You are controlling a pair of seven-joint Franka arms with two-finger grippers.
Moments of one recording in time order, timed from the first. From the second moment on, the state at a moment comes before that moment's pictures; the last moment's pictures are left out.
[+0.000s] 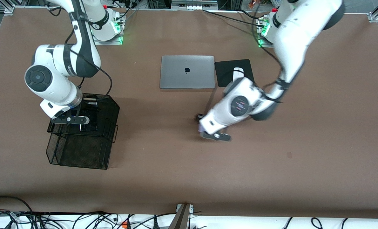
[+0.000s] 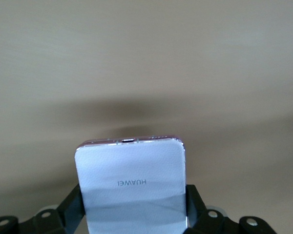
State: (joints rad) left arm -0.22 0.88 -0.53 -1.39 0.13 2.29 -0.60; right arm 0.90 0.34 -0.78 -1.93 0.15 2.06 0.06
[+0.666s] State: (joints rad) left arm -0.28 0.91 -0.51 -1.38 0.13 2.36 -0.73; right arm 0.88 0.43 -0.78 -1.89 0.25 2.09 0.02
